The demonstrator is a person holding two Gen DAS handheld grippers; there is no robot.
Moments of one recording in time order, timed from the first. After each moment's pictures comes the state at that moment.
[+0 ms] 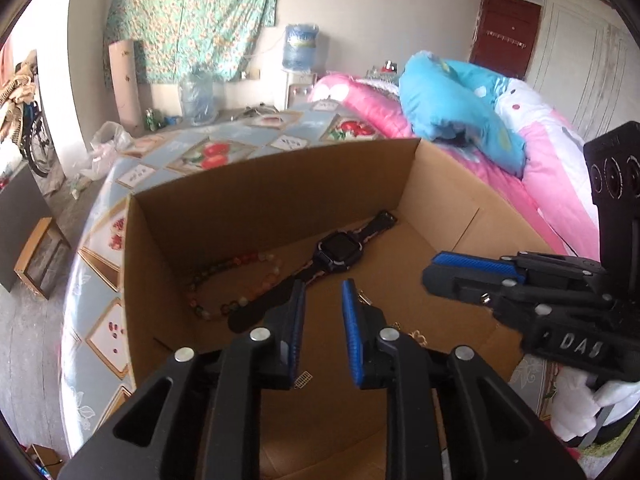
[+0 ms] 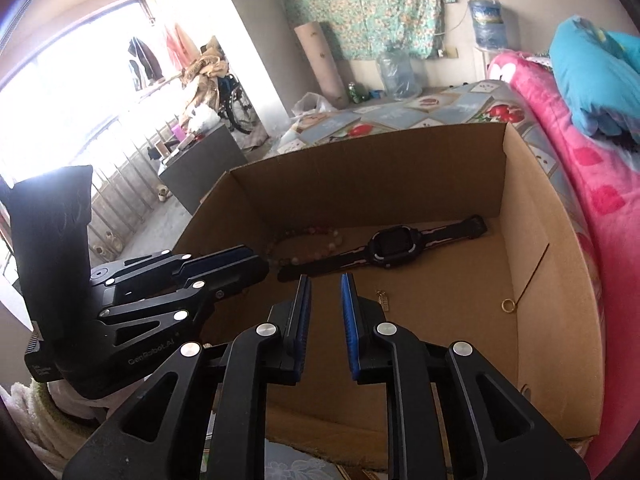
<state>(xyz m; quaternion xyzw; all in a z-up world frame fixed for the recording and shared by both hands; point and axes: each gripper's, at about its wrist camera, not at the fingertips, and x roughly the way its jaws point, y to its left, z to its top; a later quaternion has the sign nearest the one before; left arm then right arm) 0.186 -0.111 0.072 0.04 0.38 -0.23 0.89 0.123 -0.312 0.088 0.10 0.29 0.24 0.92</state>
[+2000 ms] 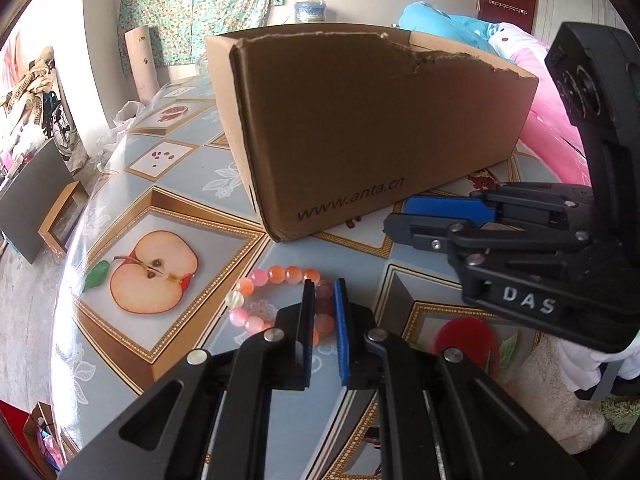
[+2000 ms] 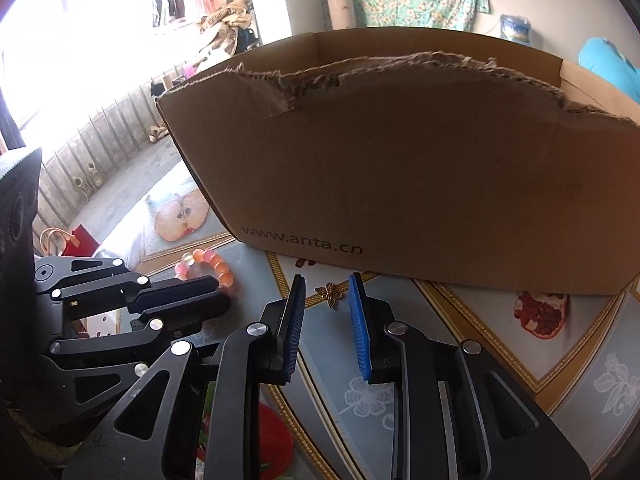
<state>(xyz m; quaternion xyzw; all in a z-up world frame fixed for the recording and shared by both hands) 0.051 -0.047 -0.026 0.08 0.41 -0.20 0.89 0.040 -0.230 0.007 -0.02 0.30 0.22 0.93</state>
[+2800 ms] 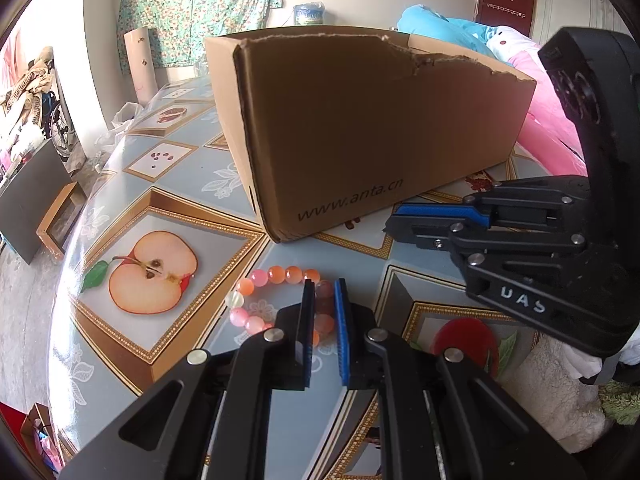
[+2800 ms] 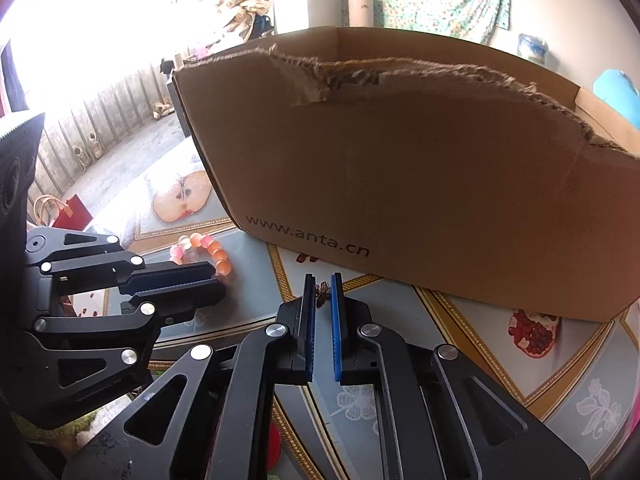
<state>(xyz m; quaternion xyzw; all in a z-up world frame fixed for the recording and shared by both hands) 0.051 -0.042 -0.025 0.08 0.40 -0.21 0.89 0.044 -0.224 0.016 -0.06 0.30 0.22 0.93</state>
